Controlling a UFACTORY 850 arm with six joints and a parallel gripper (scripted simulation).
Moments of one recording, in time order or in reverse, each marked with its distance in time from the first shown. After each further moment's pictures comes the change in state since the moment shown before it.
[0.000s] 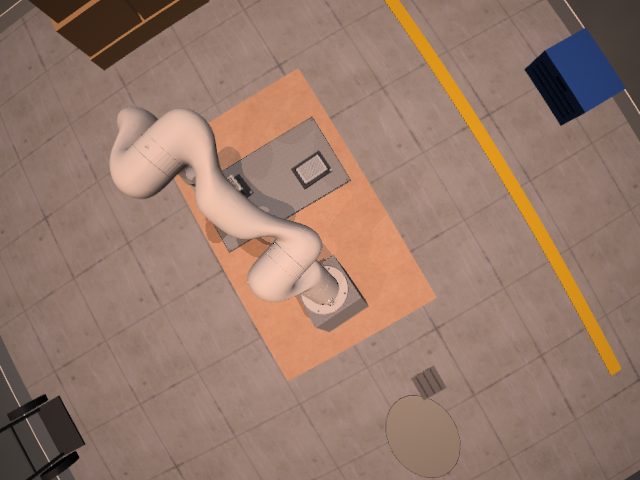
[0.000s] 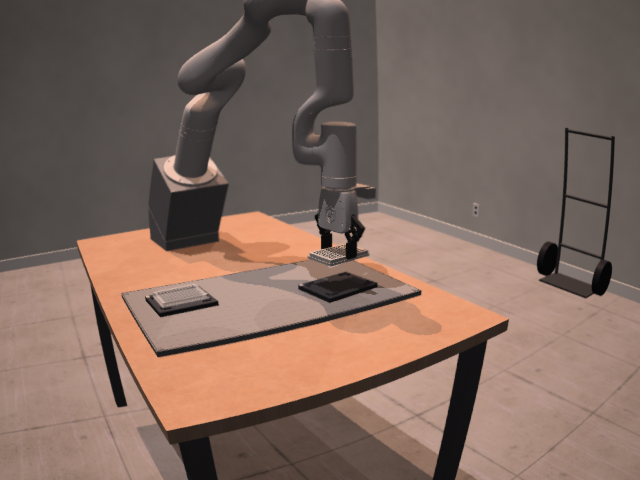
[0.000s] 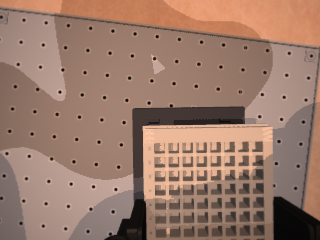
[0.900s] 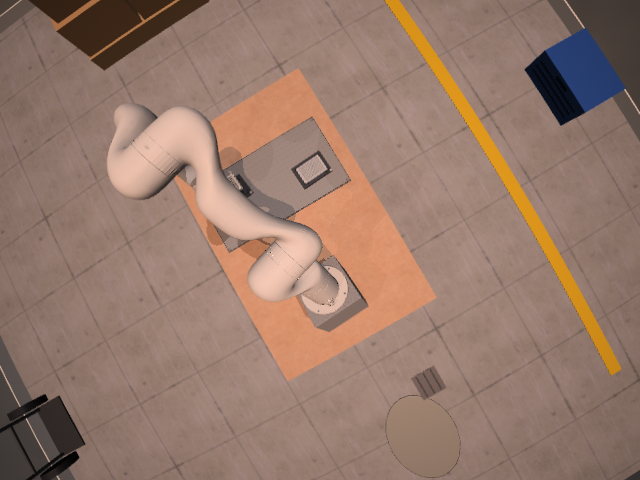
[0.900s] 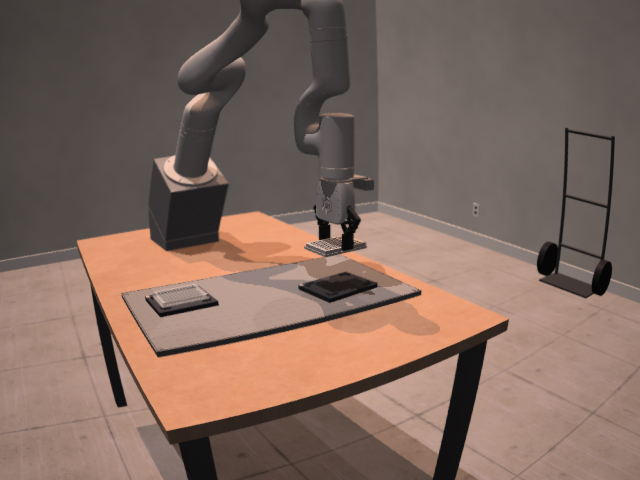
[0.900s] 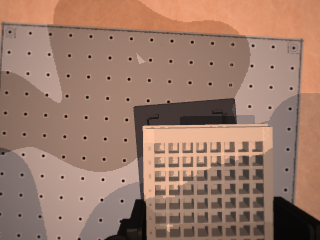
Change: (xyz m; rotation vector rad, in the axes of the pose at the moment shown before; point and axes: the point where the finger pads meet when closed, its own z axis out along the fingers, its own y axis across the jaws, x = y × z) arm -0.007 -0.003 -0.023 0.009 -0.003 0.065
